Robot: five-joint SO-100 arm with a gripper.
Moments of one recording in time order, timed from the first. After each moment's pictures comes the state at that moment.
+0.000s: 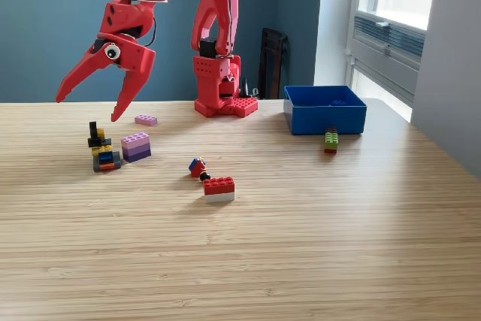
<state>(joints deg) 41.6 109.2 118.6 43.0 20.2</state>
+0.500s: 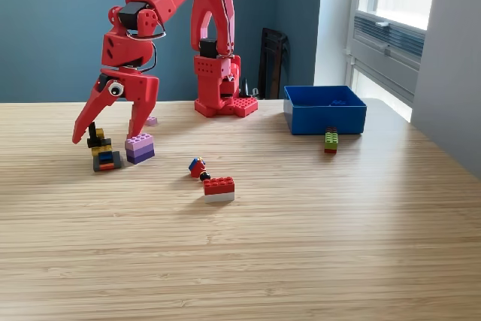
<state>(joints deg) 40.3 94.1 117.7 40.9 24.5</state>
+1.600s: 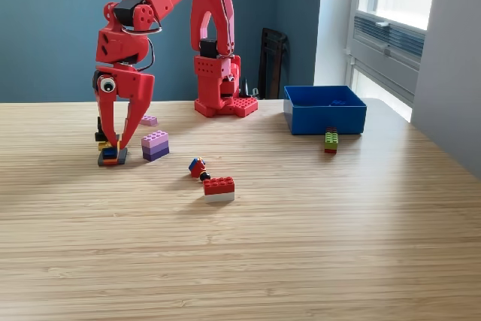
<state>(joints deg) 39.6 92.8 114.0 42.5 30.5</state>
